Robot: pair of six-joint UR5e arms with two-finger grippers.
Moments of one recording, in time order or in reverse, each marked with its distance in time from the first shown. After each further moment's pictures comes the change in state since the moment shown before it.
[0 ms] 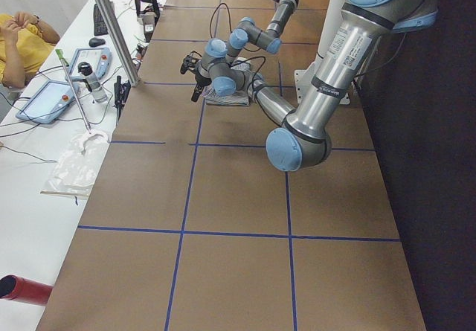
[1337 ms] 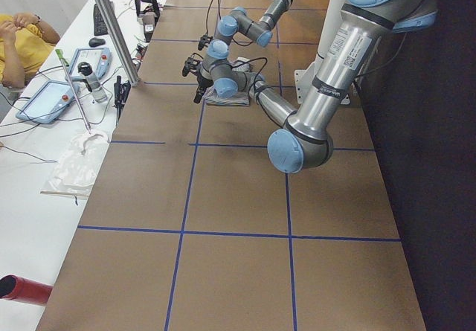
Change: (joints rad) left arm 0.009 0.010 -0.010 0.000 -0.001 -0.031; right arm 0.007 -0.058 0.159 -0.065 0.154 0.149
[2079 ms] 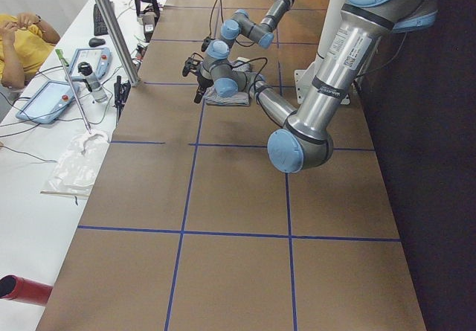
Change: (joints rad) left arm 0.002 0.000 0.000 0.000 0.000 -0.001; right arm -0.004 -0.042 0.009 -0.006 -0.024 0.003
